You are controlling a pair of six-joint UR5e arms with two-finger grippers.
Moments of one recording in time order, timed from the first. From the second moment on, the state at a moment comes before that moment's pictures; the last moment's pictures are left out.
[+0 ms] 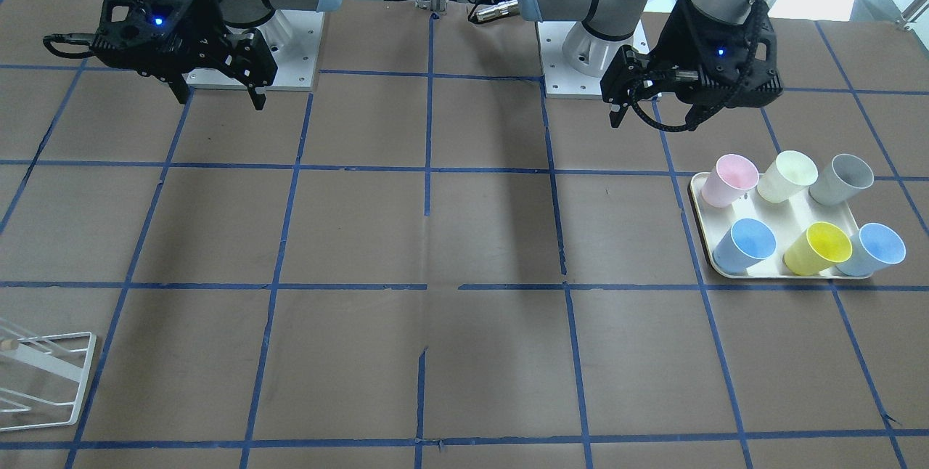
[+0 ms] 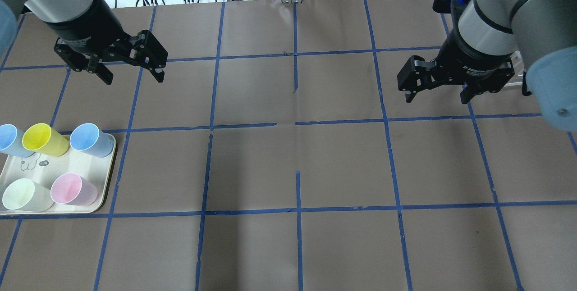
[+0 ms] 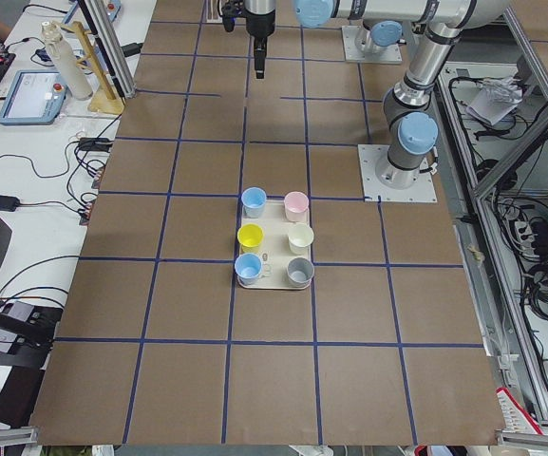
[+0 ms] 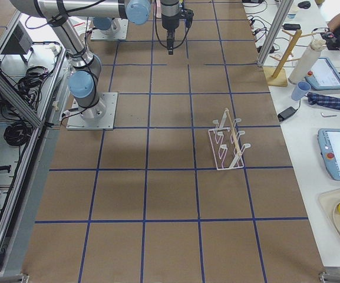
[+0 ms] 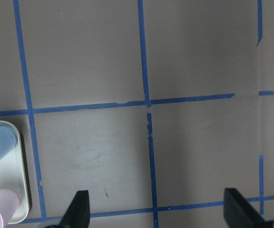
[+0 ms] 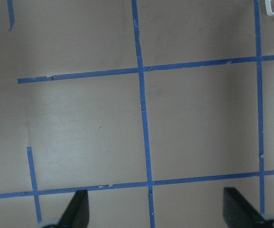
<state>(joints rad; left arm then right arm) -1.51 -1.55 -1.53 -1.65 1.55 0.05 1.56 -1.73 1.76 -1.65 -1.57 0.07</state>
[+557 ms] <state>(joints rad) -1.52 -1.60 -1.46 -1.63 1.56 0.01 1.56 -1.73 1.75 -1.65 -1.57 0.07</state>
